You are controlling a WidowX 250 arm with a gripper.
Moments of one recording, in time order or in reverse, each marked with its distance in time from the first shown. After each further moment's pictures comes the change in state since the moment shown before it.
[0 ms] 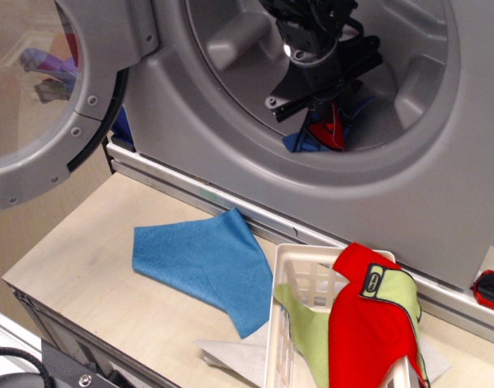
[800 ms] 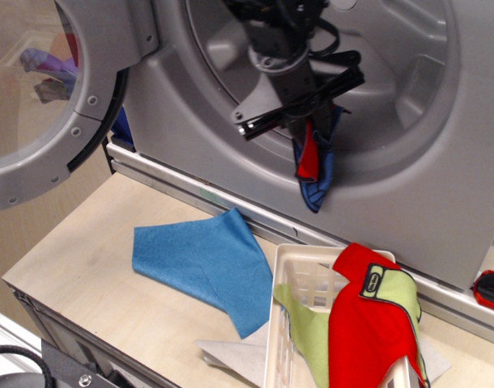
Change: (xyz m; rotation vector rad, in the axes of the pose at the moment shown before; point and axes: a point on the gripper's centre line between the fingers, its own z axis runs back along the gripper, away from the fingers) arm -0.026 0.021 0.042 0.041 0.093 -0.046
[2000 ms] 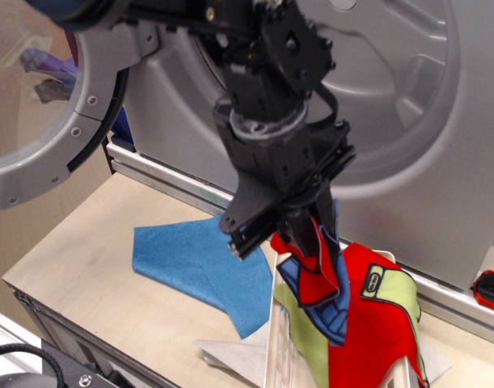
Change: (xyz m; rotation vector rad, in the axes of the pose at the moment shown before) arm -0.097 0.042 0.056 0.209 0.246 0.446
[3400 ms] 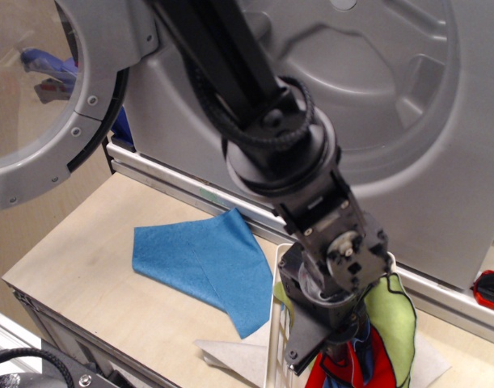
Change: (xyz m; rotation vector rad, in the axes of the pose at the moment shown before) arm -0.019 0.012 -0.125 -0.015 -0.097 0.071
